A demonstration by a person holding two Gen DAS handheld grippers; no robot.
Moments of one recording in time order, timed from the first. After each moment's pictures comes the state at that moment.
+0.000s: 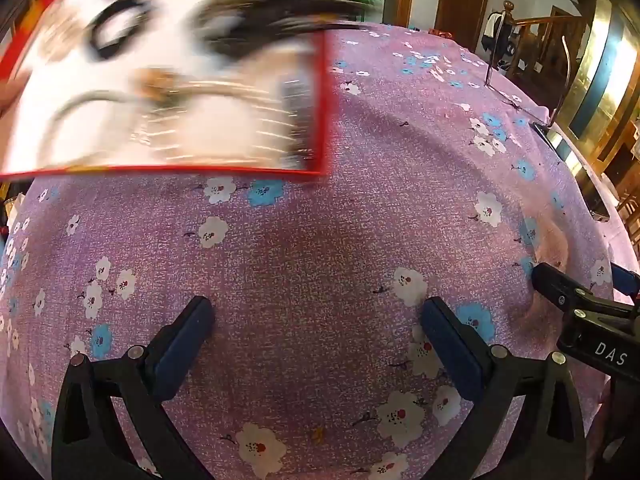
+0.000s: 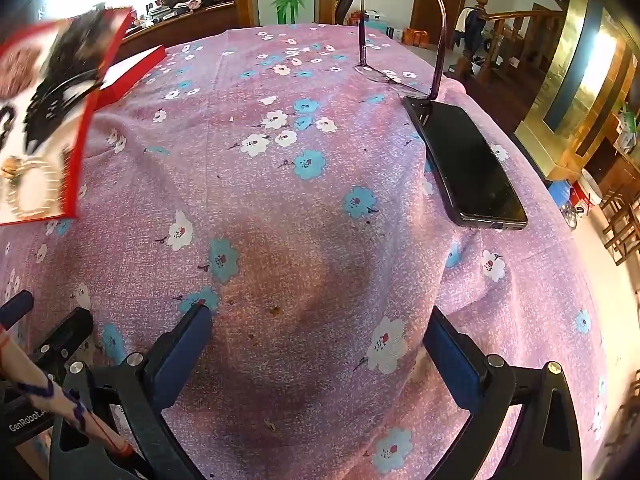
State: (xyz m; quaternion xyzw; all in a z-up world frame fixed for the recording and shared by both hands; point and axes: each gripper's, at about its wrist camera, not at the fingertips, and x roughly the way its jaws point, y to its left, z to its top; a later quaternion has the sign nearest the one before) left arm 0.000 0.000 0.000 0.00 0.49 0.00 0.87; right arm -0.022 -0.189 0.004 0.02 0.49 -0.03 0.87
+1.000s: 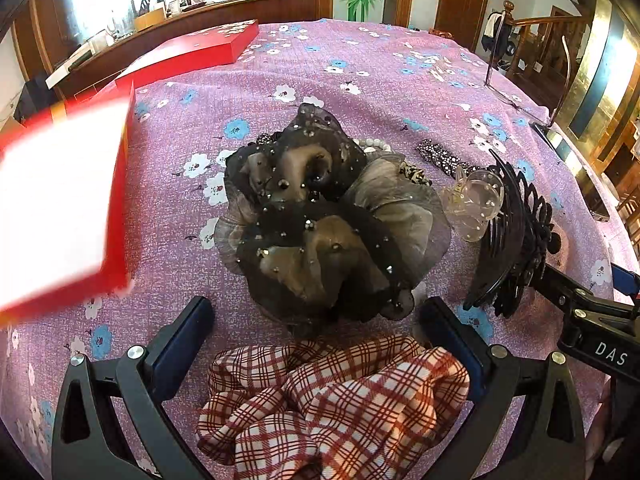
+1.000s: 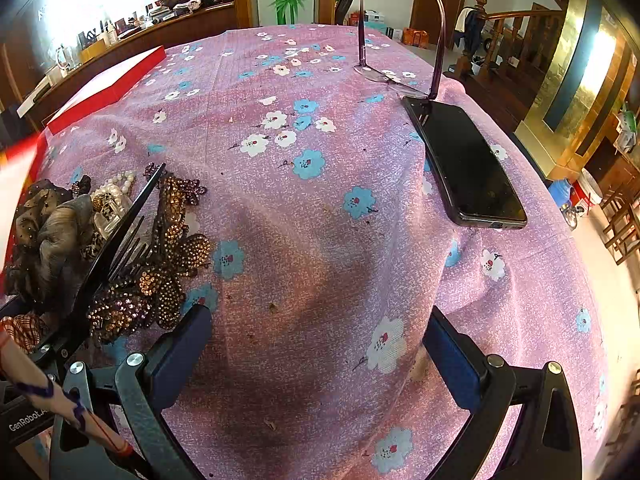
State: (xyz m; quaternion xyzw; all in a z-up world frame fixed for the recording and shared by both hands) left arm 0.004 0.001 -0.002 0.00 0.49 0.00 0.87; right arm -0.022 -0.189 0.004 0.02 0.49 -0.03 0.87
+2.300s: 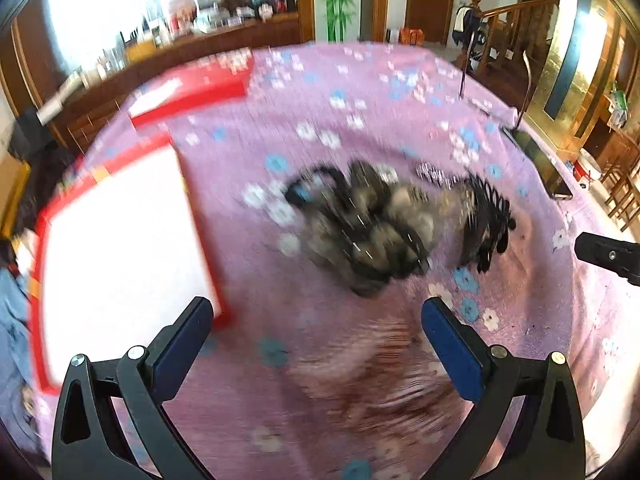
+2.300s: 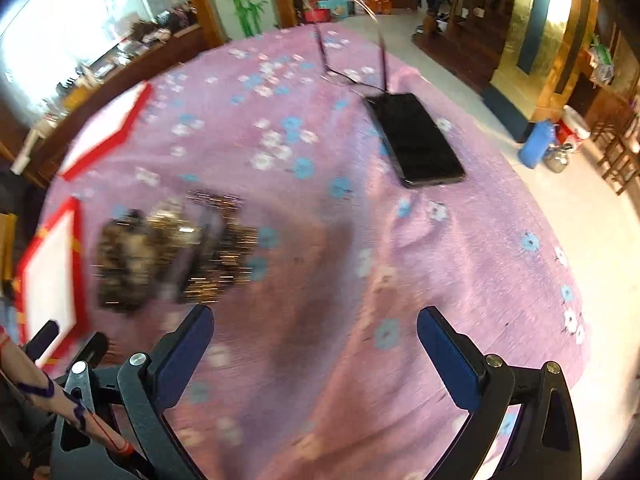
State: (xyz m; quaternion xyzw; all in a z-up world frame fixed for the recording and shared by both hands) left arm -0.034 0.042 0.079 0.08 0.48 -0.03 0.87; right arm -0.075 -0.186 0.089 0.12 0.51 -0.05 0.85
